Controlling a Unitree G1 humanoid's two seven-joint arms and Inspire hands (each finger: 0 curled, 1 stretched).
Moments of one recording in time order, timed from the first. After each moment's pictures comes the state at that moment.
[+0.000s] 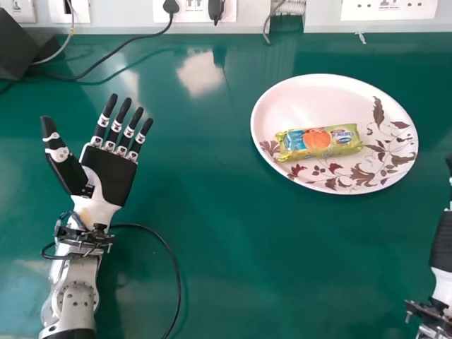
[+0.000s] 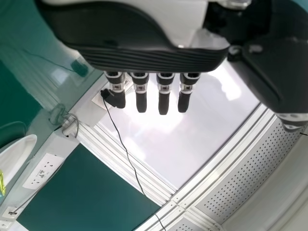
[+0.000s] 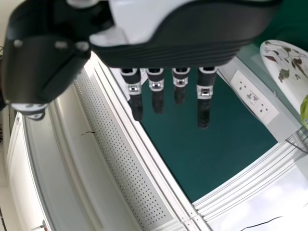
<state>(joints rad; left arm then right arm) -0.18 0.07 0.34 0.18 -0.84 -0.01 -0.66 0.29 0.06 -0.30 -0.24 0.86 -0.53 0.40</state>
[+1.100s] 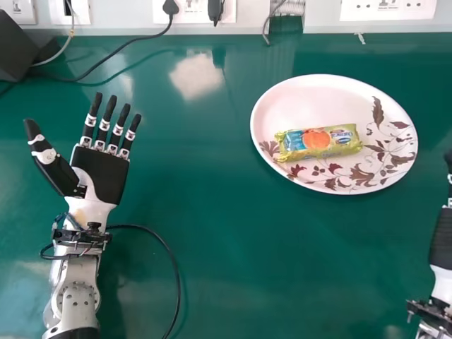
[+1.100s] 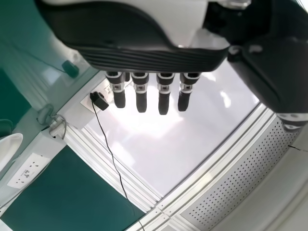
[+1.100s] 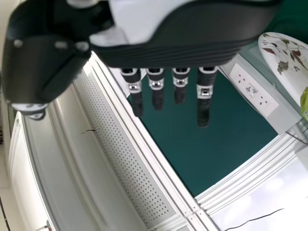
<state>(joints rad) -0.19 0.01 0.41 0.16 -0.85 0.02 -0.66 0.29 0.06 -0.32 -0.25 0.89 -0.51 0.45</state>
